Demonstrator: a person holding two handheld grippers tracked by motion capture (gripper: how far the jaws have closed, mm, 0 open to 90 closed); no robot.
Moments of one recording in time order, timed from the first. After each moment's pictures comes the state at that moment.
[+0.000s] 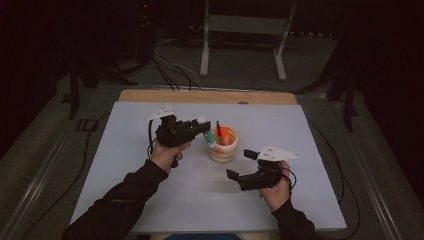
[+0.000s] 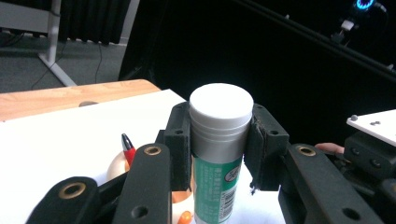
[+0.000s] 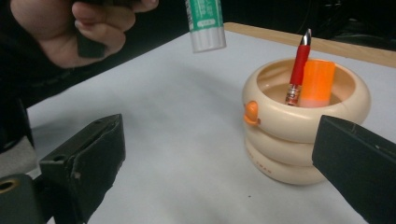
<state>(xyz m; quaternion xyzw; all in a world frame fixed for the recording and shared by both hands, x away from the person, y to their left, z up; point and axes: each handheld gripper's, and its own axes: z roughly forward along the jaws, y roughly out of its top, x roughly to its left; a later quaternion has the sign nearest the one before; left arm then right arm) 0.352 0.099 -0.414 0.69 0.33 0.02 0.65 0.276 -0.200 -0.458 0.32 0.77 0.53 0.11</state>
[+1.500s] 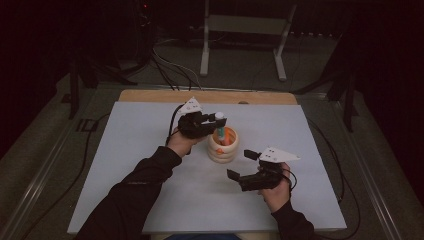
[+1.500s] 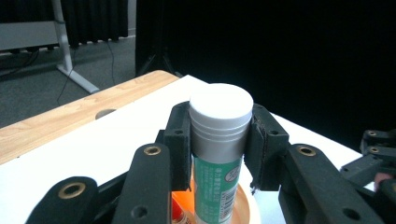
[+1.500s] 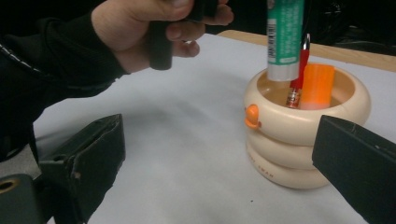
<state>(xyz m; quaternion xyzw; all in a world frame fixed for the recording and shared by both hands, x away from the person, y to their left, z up) 0.393 0.049 -0.432 0.75 0.29 0.10 0.59 0.274 -0.202 -0.461 0.32 0.76 0.55 0.11</state>
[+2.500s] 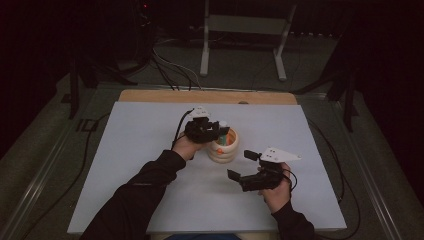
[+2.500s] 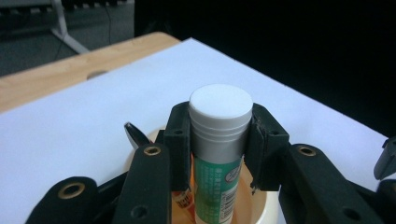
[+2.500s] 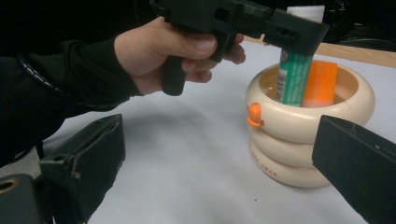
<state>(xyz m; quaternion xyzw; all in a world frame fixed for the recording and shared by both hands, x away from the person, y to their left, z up) 0.399 0.033 -0.458 0.78 0.31 0.06 0.54 0.275 -0.204 -0.461 0.32 0.76 0.56 0.10</state>
